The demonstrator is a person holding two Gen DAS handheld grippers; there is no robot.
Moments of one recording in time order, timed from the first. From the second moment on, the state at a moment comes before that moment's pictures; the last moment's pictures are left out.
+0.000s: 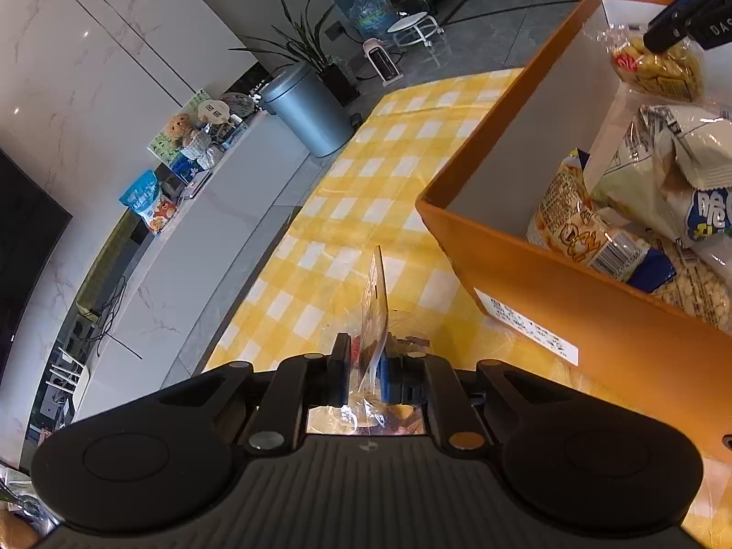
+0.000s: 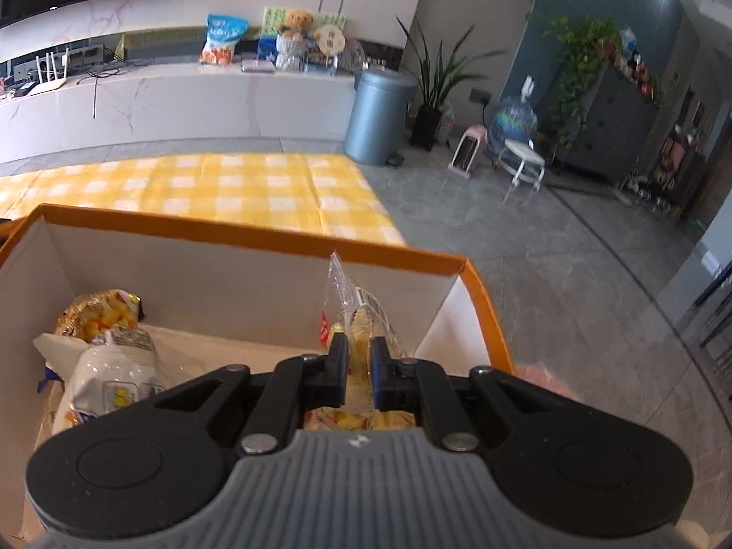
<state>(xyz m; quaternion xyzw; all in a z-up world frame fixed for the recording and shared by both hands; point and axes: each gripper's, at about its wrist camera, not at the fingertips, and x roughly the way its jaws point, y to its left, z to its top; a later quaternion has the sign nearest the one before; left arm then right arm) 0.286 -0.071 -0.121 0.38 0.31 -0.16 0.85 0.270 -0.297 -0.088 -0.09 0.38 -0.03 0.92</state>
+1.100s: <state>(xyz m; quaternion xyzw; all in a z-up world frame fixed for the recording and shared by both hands) 0.239 -0.204 -0.008 0.34 0.19 -0.28 0.88 0.235 -0.352 -0.060 0.09 0.39 0.02 0.91</state>
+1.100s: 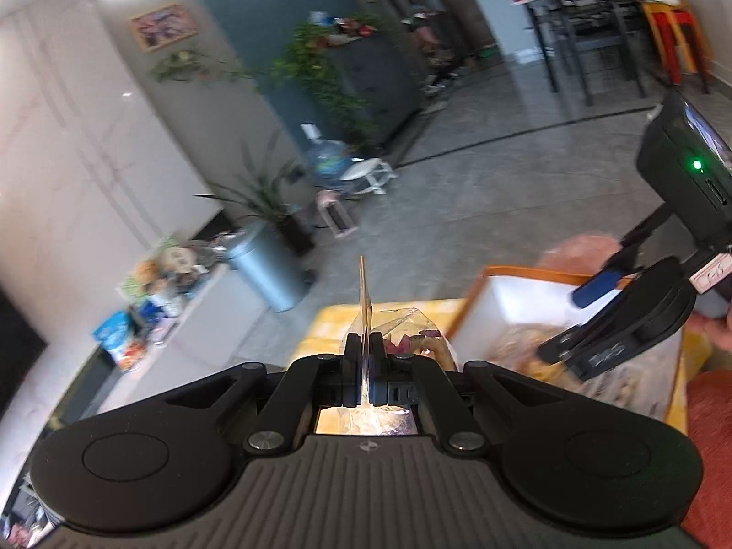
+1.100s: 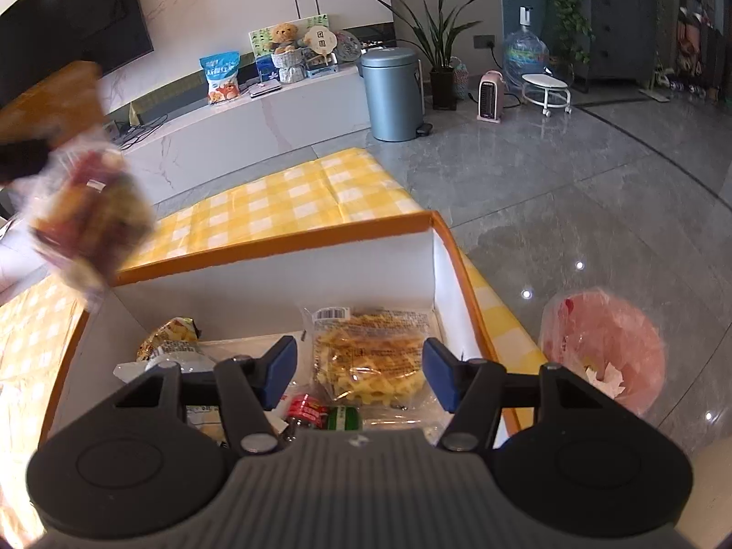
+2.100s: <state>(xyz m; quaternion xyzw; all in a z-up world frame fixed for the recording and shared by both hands) 0.269 -0.220 -0.114 0.35 0.33 -0.27 0.84 0.240 -0.353 -0.079 0.09 0.41 0.04 0.91</state>
